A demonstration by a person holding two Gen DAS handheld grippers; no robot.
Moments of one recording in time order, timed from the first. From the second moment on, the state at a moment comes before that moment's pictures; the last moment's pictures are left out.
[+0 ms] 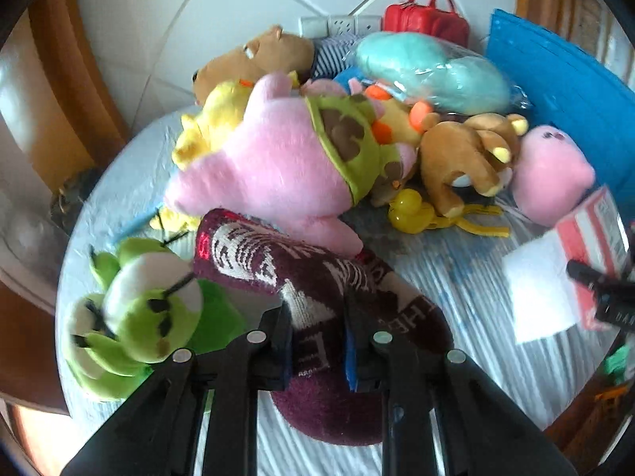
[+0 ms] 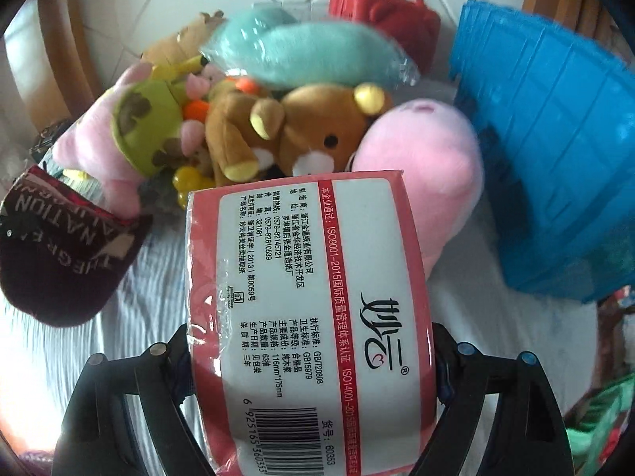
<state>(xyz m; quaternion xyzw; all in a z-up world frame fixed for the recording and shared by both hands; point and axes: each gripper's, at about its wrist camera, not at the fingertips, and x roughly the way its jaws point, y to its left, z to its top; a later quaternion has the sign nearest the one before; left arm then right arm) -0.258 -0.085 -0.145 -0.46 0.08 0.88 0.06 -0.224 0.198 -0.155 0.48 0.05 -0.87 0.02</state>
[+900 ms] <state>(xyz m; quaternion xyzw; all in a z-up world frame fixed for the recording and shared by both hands) -0.166 0.011 -0.060 -0.33 0.13 0.91 0.20 -0.120 0.220 -0.074 0.39 0.04 -0.92 -0.03</state>
